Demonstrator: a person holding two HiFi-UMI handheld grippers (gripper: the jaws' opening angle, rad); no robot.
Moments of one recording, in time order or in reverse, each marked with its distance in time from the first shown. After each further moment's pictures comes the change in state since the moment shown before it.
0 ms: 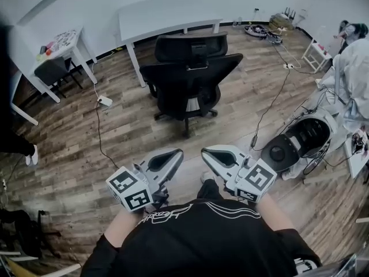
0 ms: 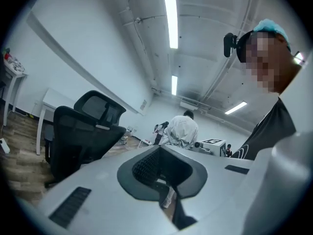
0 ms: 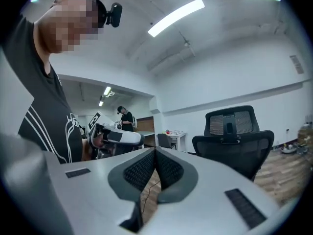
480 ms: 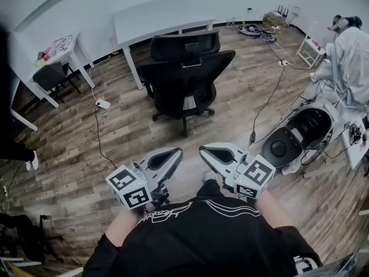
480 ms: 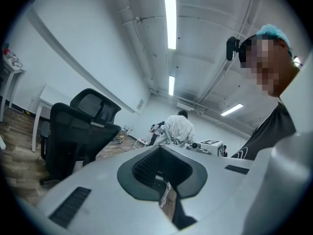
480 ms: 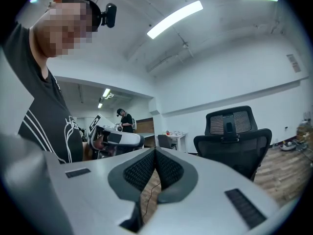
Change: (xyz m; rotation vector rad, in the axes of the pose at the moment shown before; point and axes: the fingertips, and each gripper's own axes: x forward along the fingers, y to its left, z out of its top) left arm -0.013 -0.025 -0.011 -0.011 0.001 -0.046; right arm -0.014 0.025 -0.004 0.006 -0.015 -0.019
